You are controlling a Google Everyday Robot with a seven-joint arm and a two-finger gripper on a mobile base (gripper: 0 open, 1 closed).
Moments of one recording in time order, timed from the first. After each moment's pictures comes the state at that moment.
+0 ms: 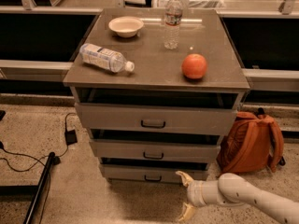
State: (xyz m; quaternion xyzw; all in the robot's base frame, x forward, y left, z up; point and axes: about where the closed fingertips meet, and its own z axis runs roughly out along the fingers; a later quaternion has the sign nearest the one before) arm 0.444 -0.115 0.362 -0.64 0.65 0.21 0.36
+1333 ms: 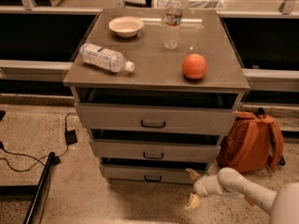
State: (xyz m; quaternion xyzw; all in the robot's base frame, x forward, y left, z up) arm 0.523 -0.186 0.227 -0.61 0.70 0.18 0.32
